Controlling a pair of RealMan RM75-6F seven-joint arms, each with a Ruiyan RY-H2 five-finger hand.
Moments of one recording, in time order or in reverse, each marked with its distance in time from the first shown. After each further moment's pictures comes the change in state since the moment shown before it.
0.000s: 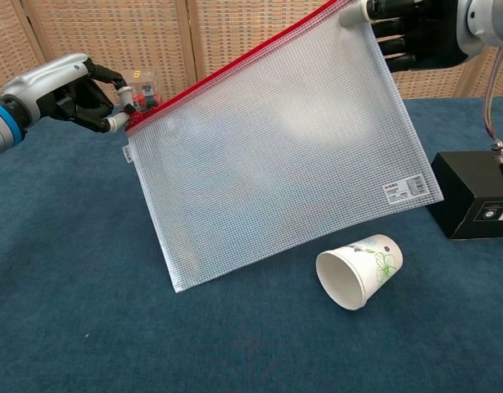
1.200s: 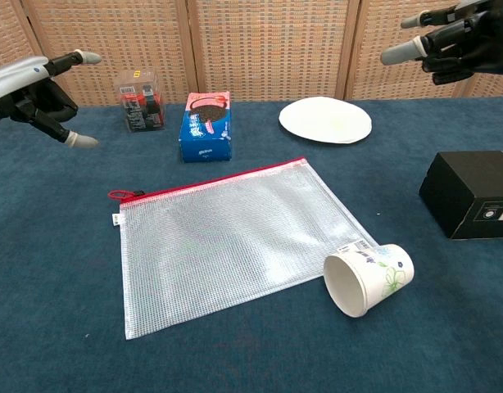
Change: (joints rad) left arm 0.052 0.057 0.022 0.064 0.044 -0.003 -0.105; right arm -0.038 0.005 -0.131 0.095 -0.185 0.120 -0.108
